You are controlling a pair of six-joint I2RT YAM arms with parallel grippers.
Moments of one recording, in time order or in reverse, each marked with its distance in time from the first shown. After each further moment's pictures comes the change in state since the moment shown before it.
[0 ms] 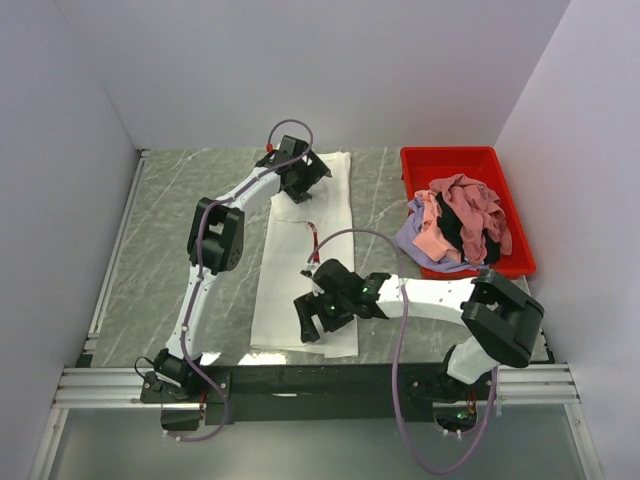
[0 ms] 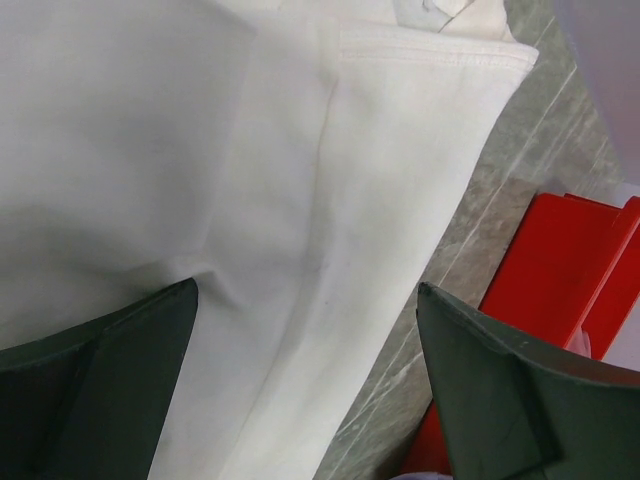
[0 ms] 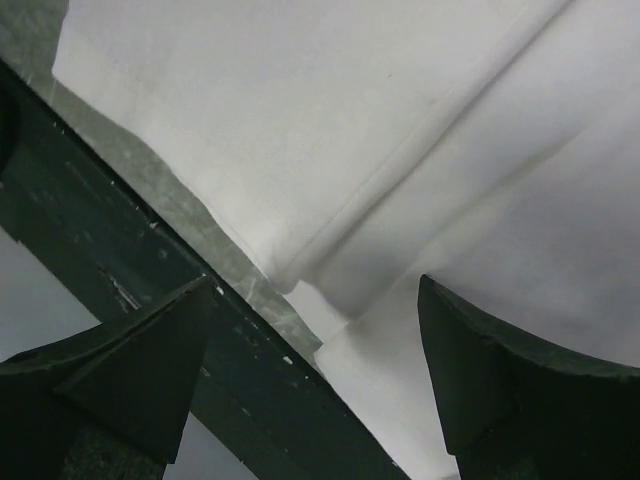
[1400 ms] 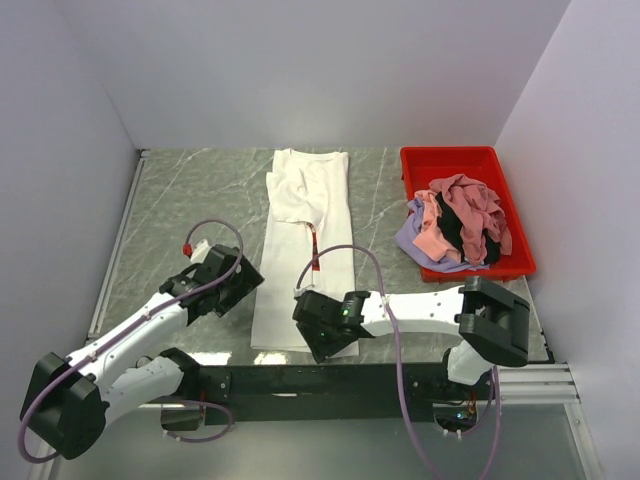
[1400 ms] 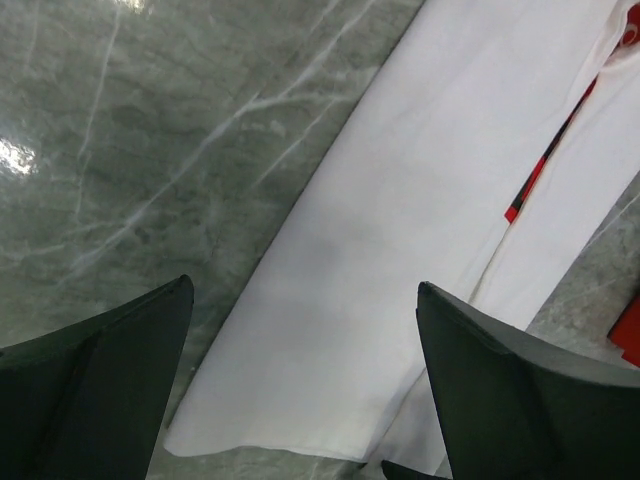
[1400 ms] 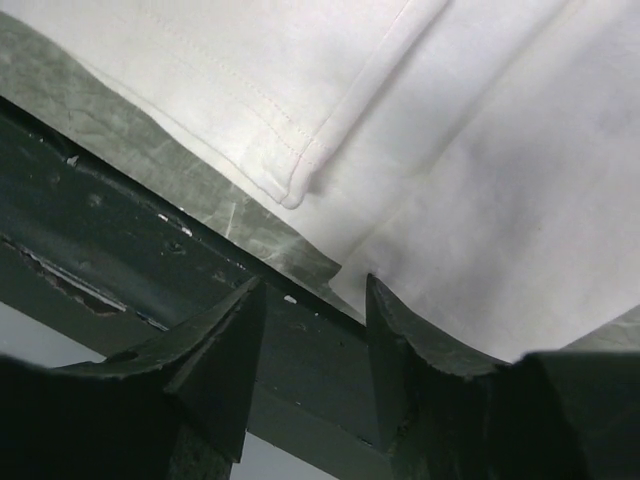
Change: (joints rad) left arm -0.111 -1.524 -1.581 -0.105 -0.307 -0.070; right arm 0.233 0.043 0.108 -0.293 0.256 0.154
